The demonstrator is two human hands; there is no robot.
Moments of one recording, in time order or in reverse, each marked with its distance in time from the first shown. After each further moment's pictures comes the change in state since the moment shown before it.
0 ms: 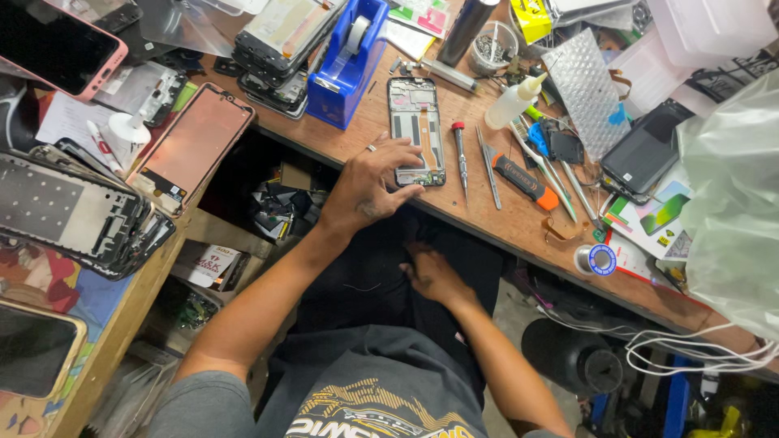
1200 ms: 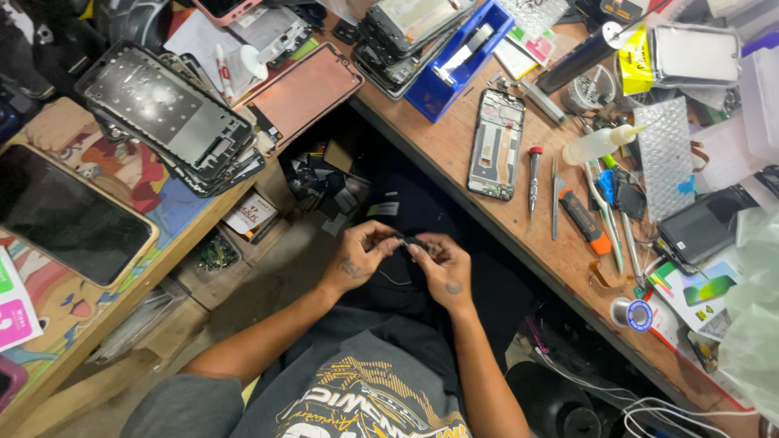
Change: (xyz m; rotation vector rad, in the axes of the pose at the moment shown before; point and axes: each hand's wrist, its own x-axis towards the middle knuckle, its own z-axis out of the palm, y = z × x) left_hand -0.185 -0.012 0.012 -0.594 0.289 -0.663; right_hand 0.012 -0.057 0.022 0.888 0.214 0.116
